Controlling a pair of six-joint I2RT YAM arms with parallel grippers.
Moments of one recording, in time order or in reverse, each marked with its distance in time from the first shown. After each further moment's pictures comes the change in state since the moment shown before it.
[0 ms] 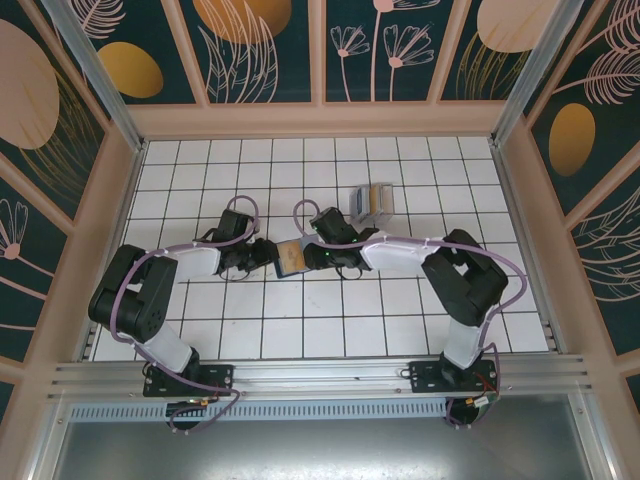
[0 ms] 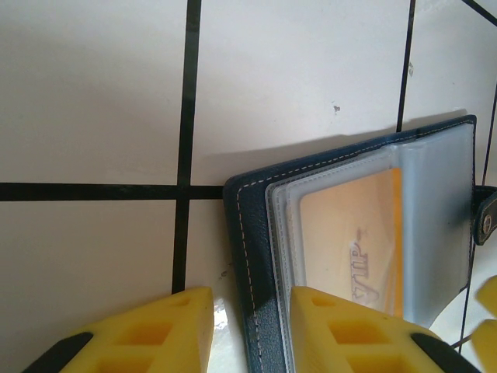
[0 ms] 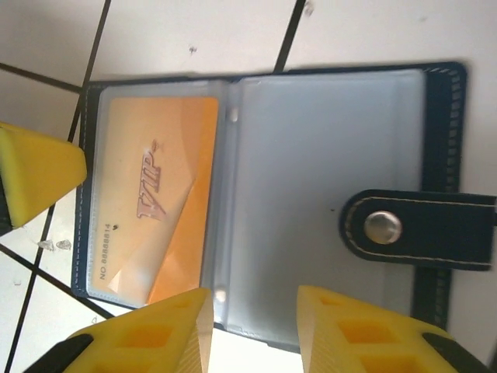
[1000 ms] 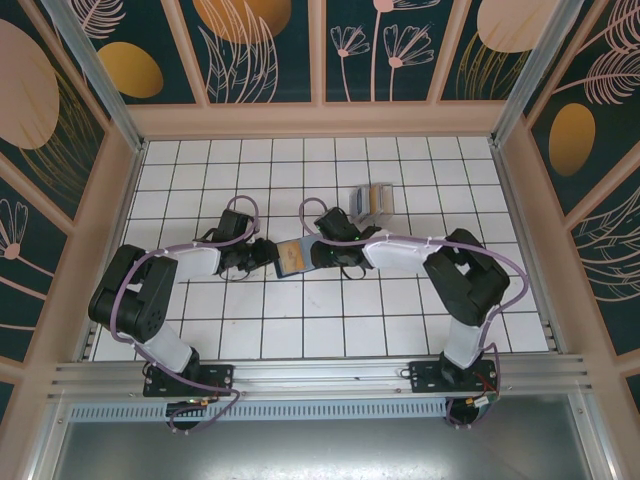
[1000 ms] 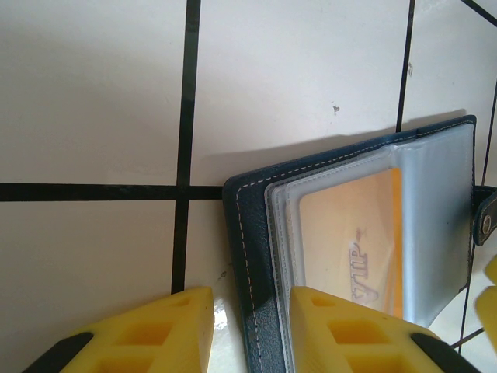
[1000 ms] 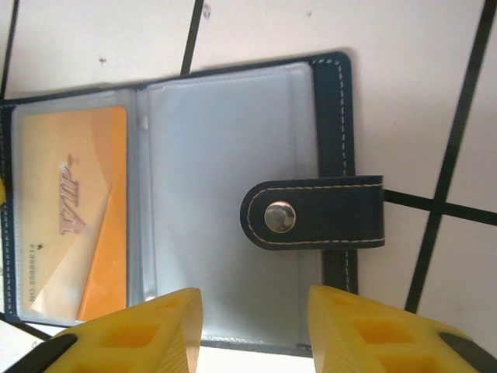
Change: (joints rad) left arm 0.000 0.000 0.000 0.001 0.000 0.000; right arm -0.015 -0.002 -0.003 -0.052 0.076 0.045
